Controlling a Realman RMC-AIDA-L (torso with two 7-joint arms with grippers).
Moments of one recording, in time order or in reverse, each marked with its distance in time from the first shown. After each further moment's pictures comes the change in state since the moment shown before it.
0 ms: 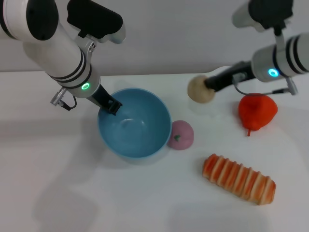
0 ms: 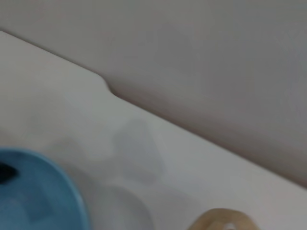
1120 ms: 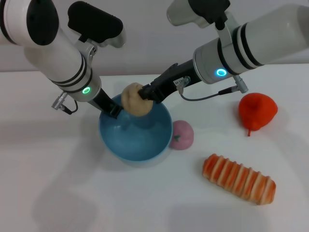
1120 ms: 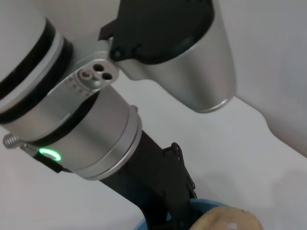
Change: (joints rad) left arm 0.009 0.000 0.016 0.012 -0.023 0.015 0.000; right arm 0.059 0.000 -0.299 -0.115 0.300 -0.109 0.015
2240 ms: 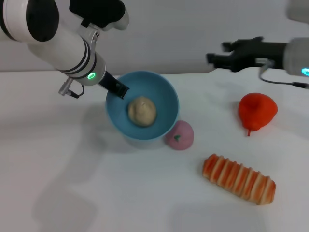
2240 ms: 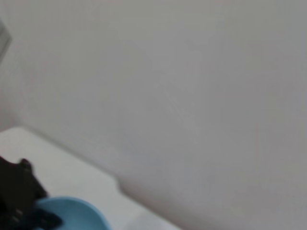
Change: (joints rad) left arm -0.004 0.002 0.000 -0.016 -0.002 0.119 0.006; right arm -0.308 -0.001 0.350 -0.060 0.171 0.134 -0.487
